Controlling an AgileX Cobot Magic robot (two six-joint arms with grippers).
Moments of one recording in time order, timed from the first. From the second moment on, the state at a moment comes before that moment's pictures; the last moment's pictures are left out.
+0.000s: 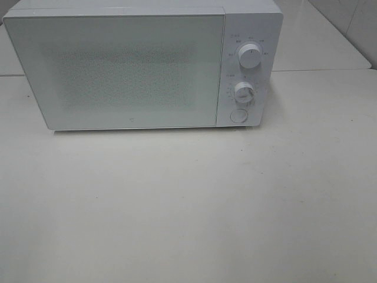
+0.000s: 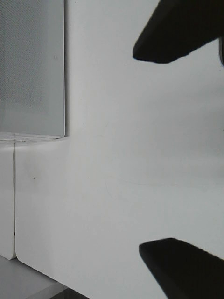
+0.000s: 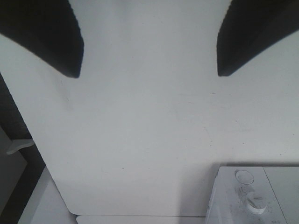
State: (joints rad) left arm 0.00 0.00 -0.50 -0.04 1.04 0.01; right arm 0.04 0.00 -0.50 -0.09 1.04 0.04
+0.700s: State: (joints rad) left arm 0.00 0.00 -0.50 -0.04 1.04 0.01; right arm 0.04 0.00 -0.50 -0.09 1.04 0.04
